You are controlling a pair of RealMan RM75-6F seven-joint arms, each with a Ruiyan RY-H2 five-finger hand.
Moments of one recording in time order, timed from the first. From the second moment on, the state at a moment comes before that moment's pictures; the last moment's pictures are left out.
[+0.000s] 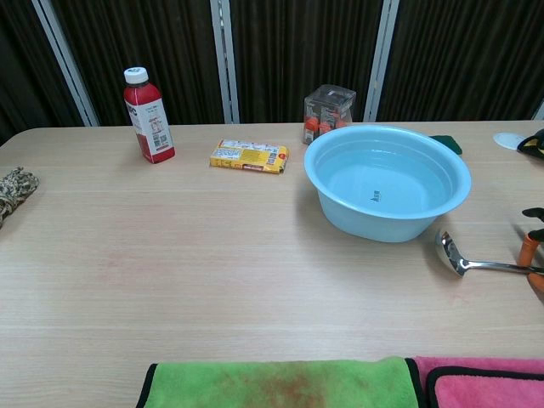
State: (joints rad) left arm -0.14 -1.10 -0.06 -1.49 1.54 1.51 -0.22; right arm 0.33 -1.86 0.14 -0.68 -1.31 1.04 0.15
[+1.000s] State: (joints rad) left arm -0.13 -1.10 -0.06 -1.48 1.55 1.53 -0.24; right arm 0.32 -1.81 0.14 -0.73 -1.32 1.09 0.11
